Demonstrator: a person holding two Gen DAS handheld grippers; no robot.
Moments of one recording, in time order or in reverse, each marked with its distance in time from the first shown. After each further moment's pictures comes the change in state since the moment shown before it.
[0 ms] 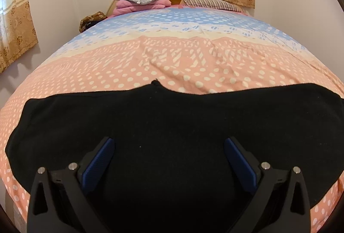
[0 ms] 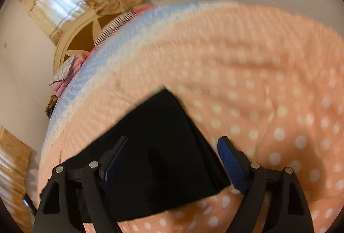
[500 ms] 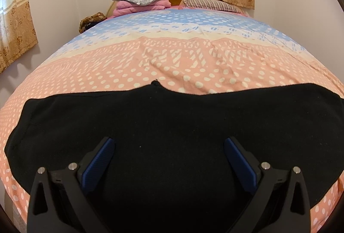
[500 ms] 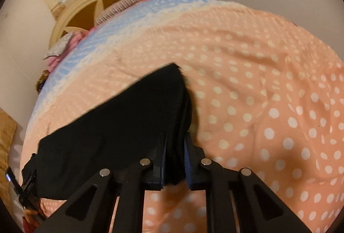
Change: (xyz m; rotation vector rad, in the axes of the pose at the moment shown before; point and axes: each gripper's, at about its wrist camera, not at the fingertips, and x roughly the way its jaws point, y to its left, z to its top) left arm -0.002 0.001 -0.001 -0.001 -0.005 -0.006; right arm -0.020 0.027 -0.020 -0.148 0.024 -0.066
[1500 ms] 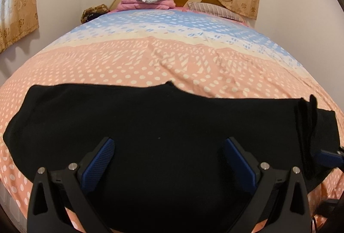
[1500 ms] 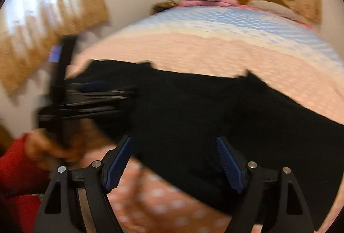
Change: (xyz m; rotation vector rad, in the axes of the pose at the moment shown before) left arm -0.019 0.022 0.003 -0.090 -0.005 -0.082; right arm 0.033 0.326 -0.148 -0.770 0.133 0.577
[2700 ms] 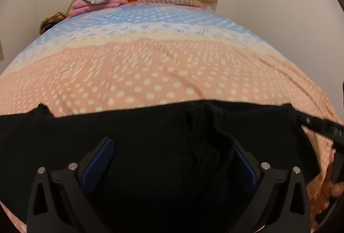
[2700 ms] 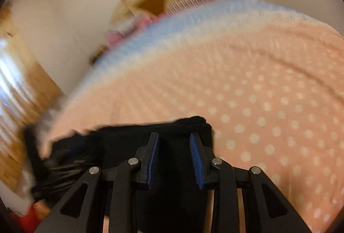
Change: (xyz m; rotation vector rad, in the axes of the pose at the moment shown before) left arm 0.025 -0.148 0.004 0.149 0.074 -0.158; right arm -0.069 -0.196 -0.025 0.505 -0.139 -0.274
